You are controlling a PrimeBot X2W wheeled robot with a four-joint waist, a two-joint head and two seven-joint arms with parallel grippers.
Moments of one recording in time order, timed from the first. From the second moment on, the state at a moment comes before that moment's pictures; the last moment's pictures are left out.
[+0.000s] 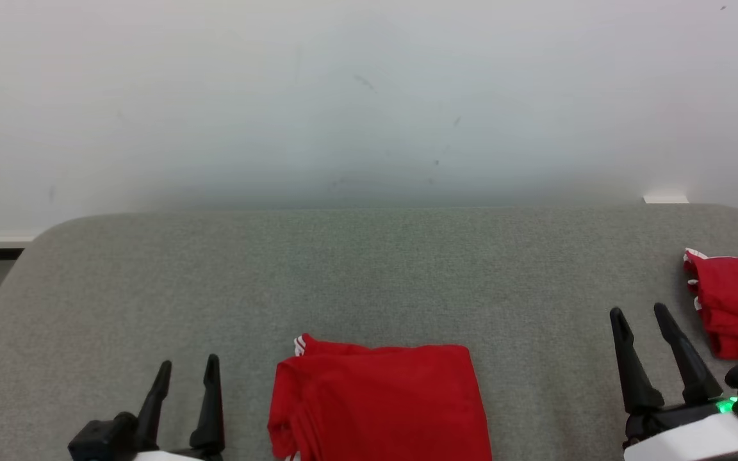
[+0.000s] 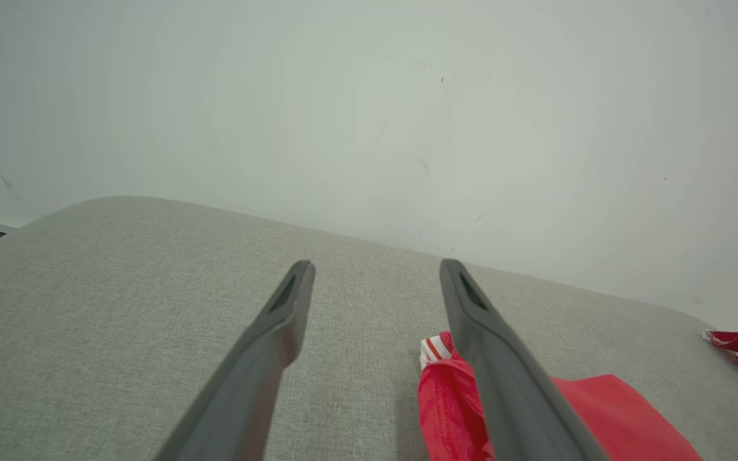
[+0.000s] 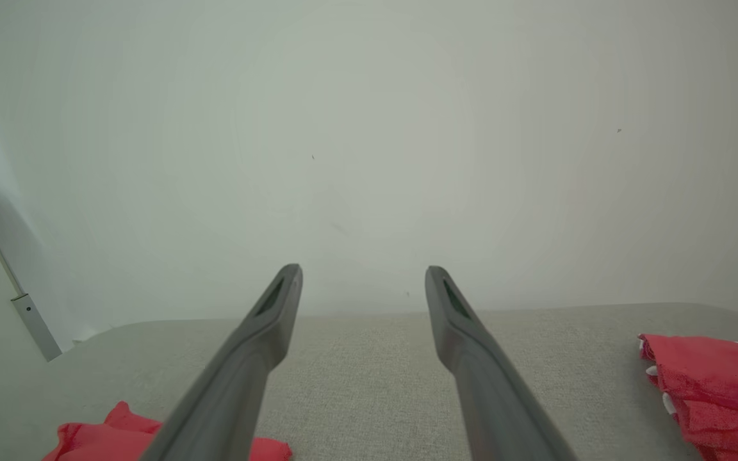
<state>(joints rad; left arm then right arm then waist) -0.04 0.05 -0.01 0.23 -0.27 -0.08 -0.26 -0.16 -0.25 0.25 0.22 0.59 0.13 -0.26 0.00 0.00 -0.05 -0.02</state>
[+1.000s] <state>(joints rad) -0.03 0.05 -0.04 0.24 -0.23 -0.10 -0.26 -0.19 -0.08 0.29 0.47 0.46 0.13 -0.11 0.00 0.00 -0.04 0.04</state>
